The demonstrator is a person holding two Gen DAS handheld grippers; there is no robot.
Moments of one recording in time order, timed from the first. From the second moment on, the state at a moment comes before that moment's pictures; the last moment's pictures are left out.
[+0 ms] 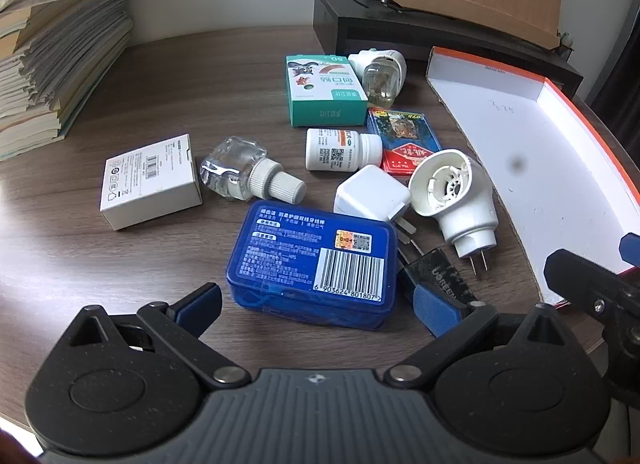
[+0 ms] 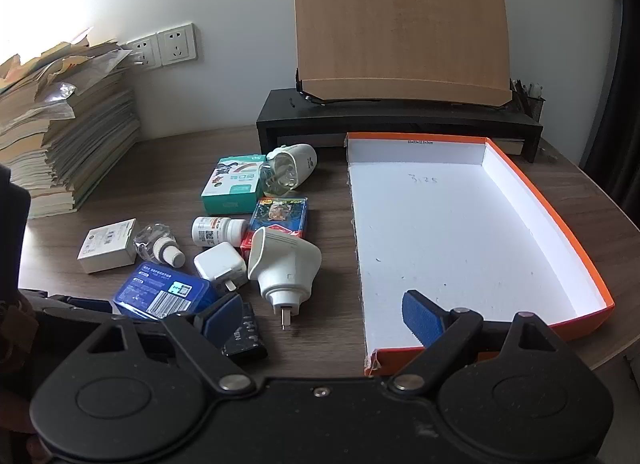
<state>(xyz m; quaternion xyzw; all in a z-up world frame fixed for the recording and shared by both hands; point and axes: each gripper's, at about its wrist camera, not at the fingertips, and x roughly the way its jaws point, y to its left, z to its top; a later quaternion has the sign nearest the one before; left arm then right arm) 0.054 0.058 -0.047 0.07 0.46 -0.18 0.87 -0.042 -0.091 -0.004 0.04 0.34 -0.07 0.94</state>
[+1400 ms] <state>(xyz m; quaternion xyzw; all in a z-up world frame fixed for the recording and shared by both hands) 0.075 0.067 -0.066 0.09 0.41 -0.22 0.88 0.056 -0.106 -0.062 0.10 0.41 0.02 0.91</state>
